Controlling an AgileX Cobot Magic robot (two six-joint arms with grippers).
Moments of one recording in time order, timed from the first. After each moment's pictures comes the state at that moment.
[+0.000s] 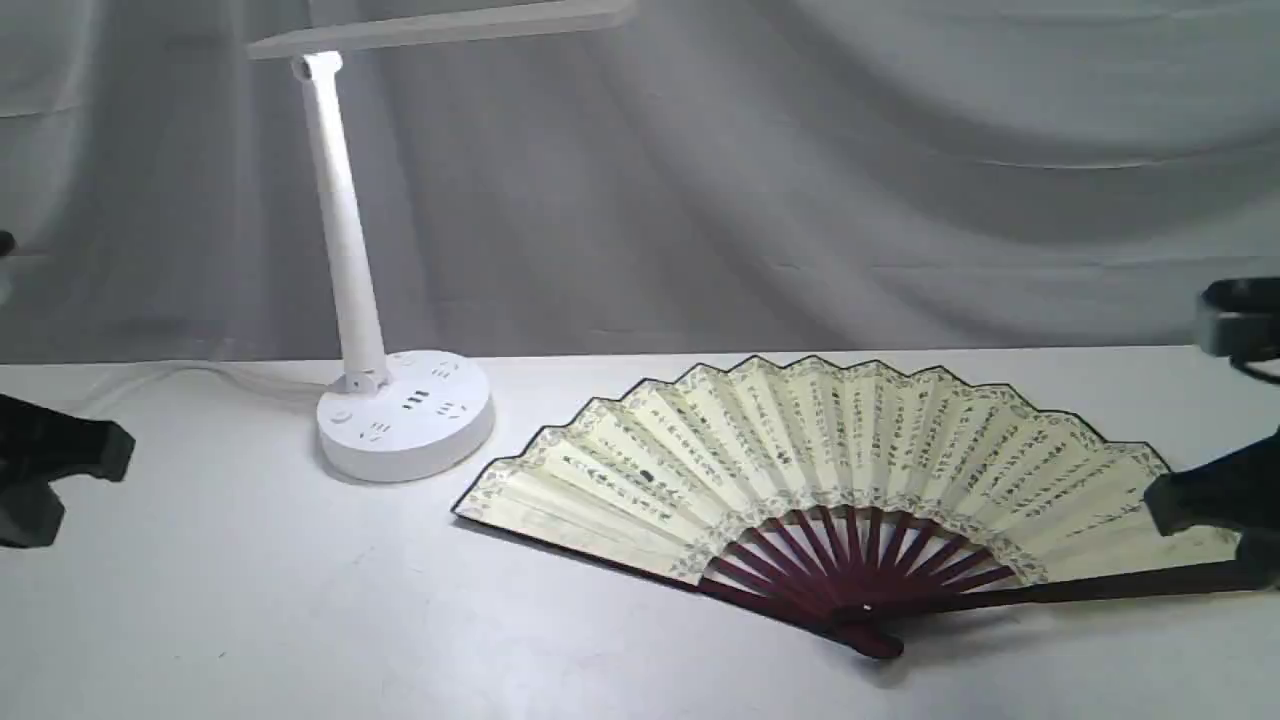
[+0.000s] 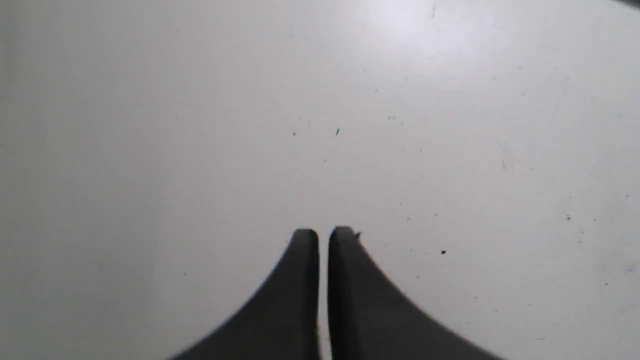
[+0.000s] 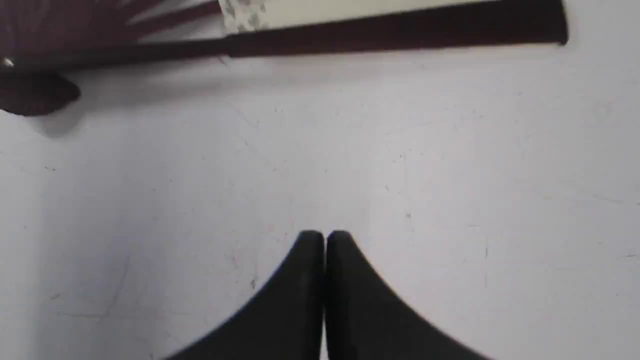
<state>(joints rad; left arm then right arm) -0.03 1.44 -1.08 -0.06 0.84 0.01 -0.18 1.47 -1.02 -0.01 0.83 -0.07</state>
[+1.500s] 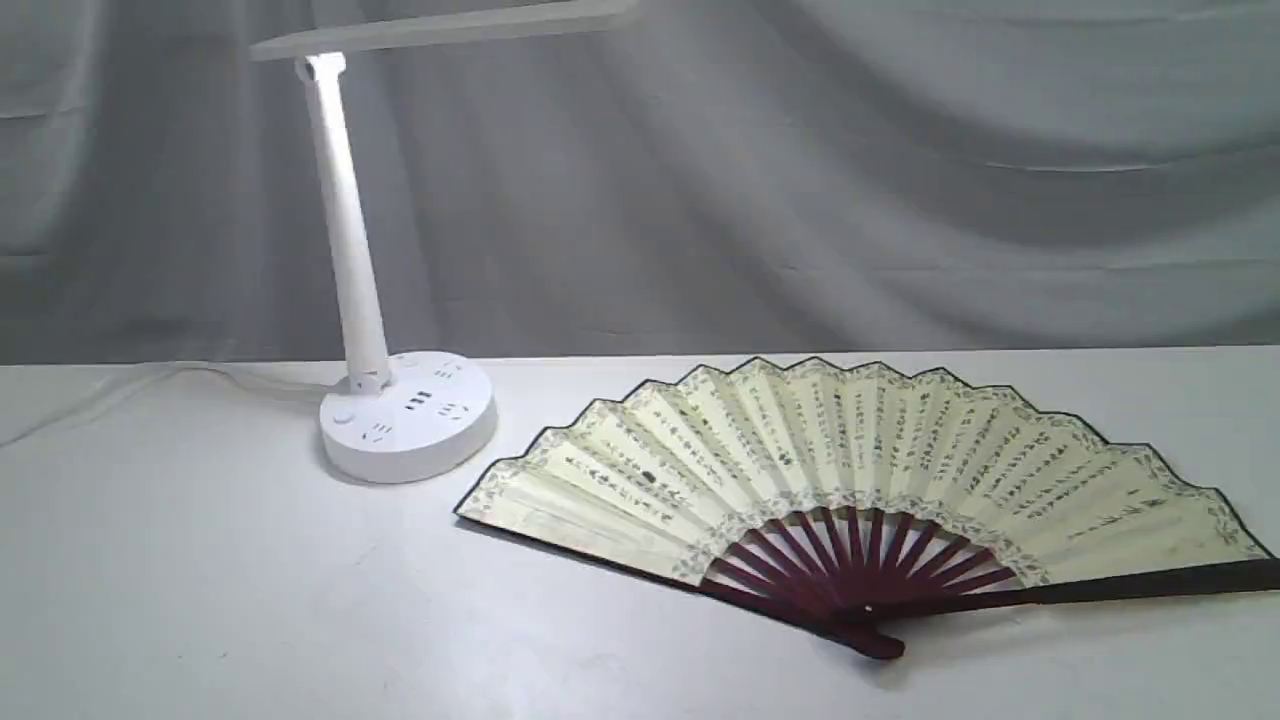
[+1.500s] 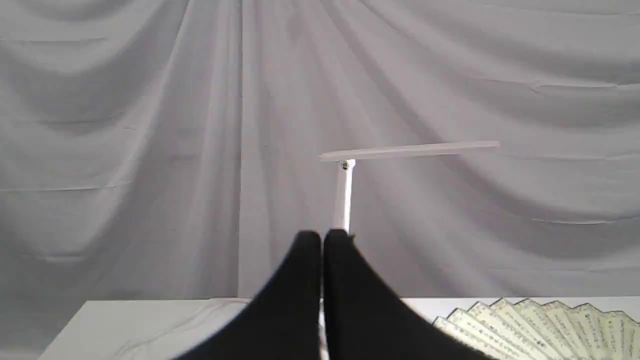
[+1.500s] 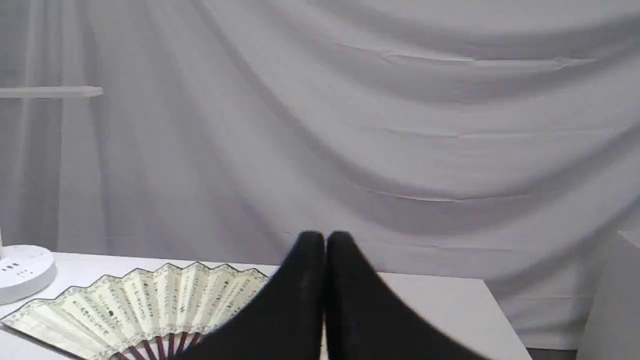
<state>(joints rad) -0.03 0.00 -1.08 -0.05 1.08 -0.02 -0.18 0.00 -1.02 -0.01 1.09 -0.07</state>
